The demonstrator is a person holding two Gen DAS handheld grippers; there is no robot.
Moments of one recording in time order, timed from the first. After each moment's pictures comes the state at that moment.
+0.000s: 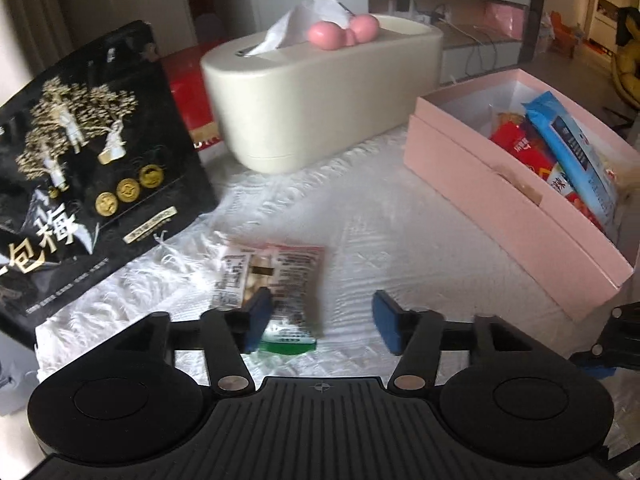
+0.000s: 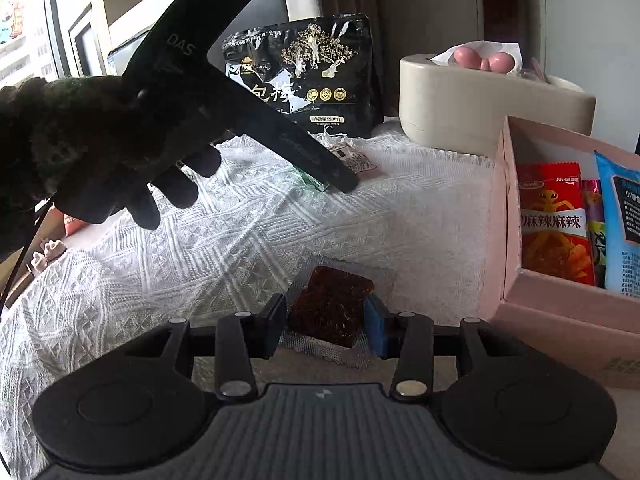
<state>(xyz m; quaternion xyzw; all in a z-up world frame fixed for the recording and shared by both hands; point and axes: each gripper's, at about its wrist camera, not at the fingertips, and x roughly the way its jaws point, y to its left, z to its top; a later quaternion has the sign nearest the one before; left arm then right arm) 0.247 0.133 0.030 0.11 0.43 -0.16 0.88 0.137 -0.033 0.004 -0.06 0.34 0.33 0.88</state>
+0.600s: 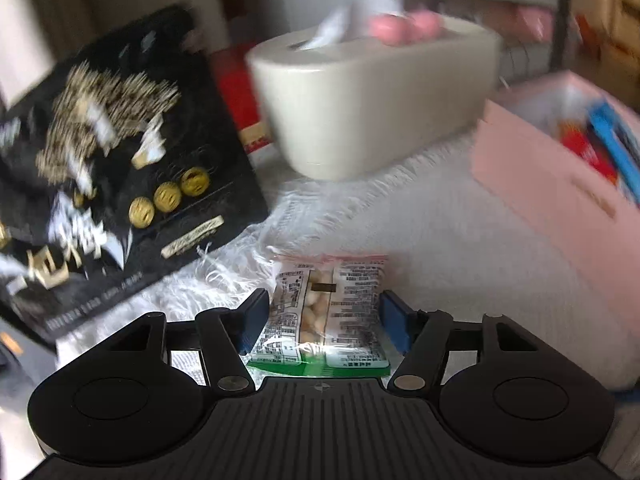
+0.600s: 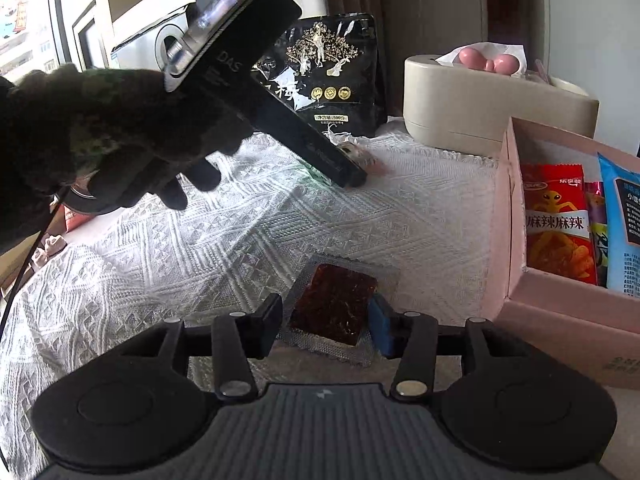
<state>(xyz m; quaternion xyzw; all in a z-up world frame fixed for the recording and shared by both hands) 0.281 0.159 0.017 0.10 0.41 -0.11 0.90 0.131 -0.031 0.004 -0.07 0.34 0.33 0.88</state>
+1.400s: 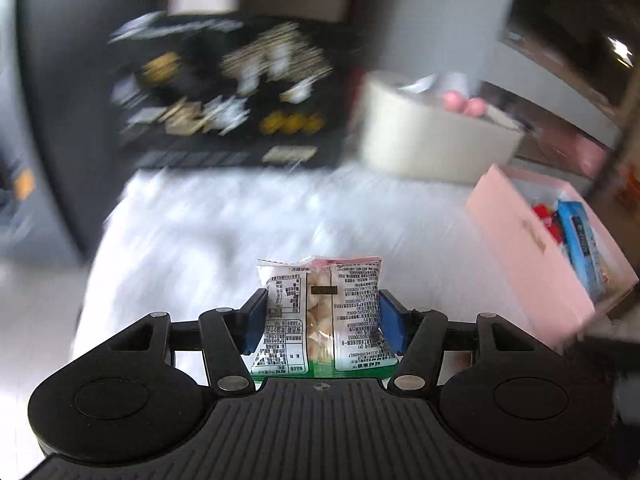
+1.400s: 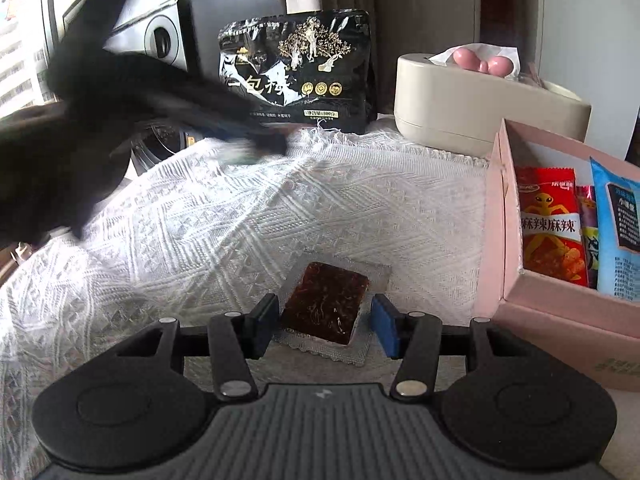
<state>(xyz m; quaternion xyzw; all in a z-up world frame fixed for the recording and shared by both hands) 0.131 0.213 0.044 -0.10 0.39 -0.01 0.92 0.131 -0.021 0.003 -0.10 0.34 0.30 0.89</state>
